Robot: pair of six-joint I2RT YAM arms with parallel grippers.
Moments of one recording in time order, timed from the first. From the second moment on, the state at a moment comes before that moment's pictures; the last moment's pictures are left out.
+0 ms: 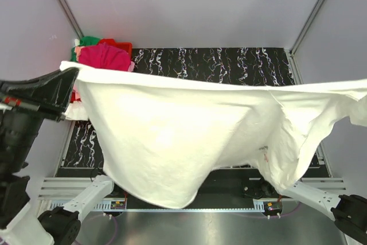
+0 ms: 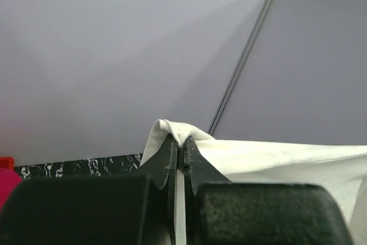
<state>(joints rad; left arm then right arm) -0.26 0.82 2.01 -0.77 0.17 -0.44 0.80 0.75 2.20 -0.85 0.28 0.03</state>
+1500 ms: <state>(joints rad) -0.08 1.53 1.13 -0.58 0.22 -0.55 0.19 1.78 1.57 -0.71 0.11 0.42</state>
